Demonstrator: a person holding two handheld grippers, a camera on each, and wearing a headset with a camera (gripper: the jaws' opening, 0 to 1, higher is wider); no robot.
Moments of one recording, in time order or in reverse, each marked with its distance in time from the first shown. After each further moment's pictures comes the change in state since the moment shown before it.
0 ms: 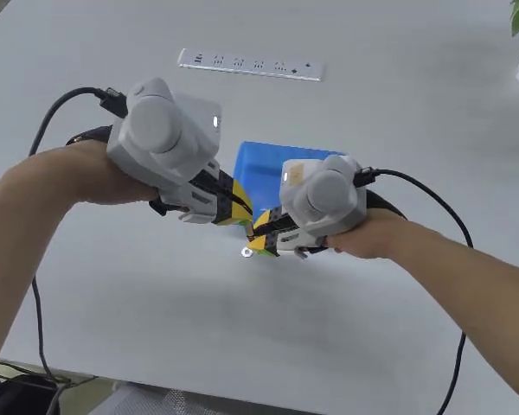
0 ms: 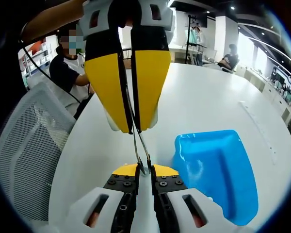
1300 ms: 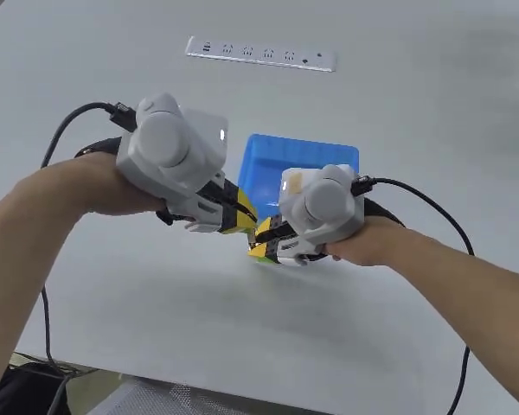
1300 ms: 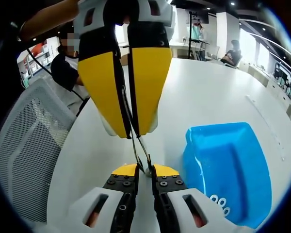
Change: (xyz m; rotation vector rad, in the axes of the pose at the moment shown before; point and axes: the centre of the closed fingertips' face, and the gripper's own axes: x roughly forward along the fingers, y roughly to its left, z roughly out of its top) left arm 0.012 -0.005 -0.014 -0.027 0.005 -0.011; right arm 0.018 0.008 -0.012 0.020 0.012 0.039
